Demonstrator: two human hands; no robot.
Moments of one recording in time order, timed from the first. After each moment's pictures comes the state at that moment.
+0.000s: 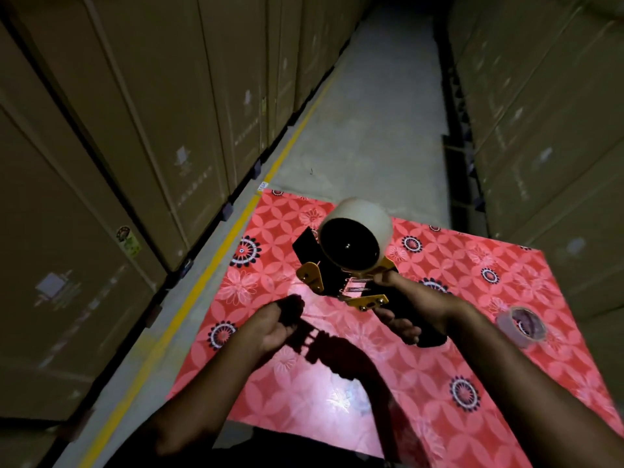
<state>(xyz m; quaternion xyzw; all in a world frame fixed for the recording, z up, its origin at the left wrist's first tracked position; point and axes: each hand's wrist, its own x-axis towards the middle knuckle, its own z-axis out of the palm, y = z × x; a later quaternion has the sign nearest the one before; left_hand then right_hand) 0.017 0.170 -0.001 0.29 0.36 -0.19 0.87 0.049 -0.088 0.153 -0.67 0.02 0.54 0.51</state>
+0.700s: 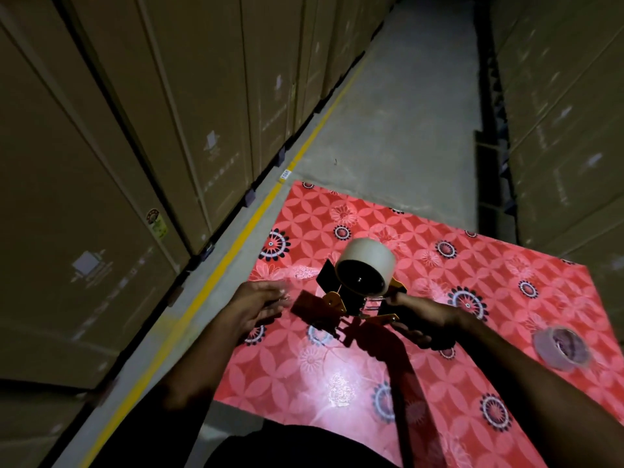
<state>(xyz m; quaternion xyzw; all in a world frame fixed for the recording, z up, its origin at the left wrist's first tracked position) 0.022 0.274 -0.015 0.52 0.32 -0.15 0.78 0.092 -0.076 0.059 -0.70 0.07 0.56 0.44</state>
